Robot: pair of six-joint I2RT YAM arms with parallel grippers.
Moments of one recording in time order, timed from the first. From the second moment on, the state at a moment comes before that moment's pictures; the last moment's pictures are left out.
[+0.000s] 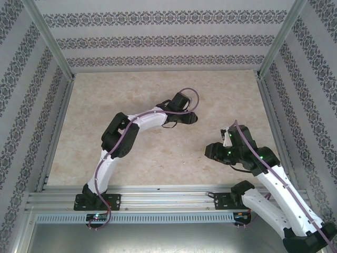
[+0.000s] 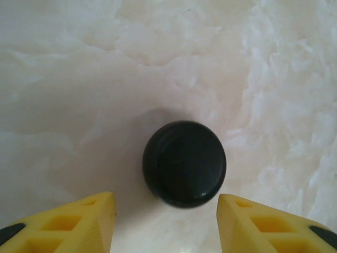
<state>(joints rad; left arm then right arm) -0.68 2.26 1.73 -0.33 0.12 -0.42 0.42 0.71 0.77 -1.00 -0.32 0.71</state>
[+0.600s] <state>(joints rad) -0.32 2.01 1.66 -0.55 0.11 -0.32 0.41 1.01 0.85 -0.83 -0.33 0.70</state>
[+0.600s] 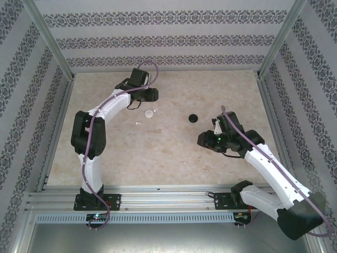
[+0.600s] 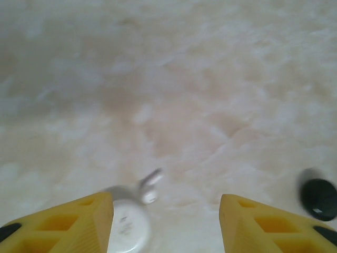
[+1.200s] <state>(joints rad) -0.28 2.14 1.67 -0.66 0.22 0.02 0.37 1.04 0.84 -0.79 -0.37 0.68</state>
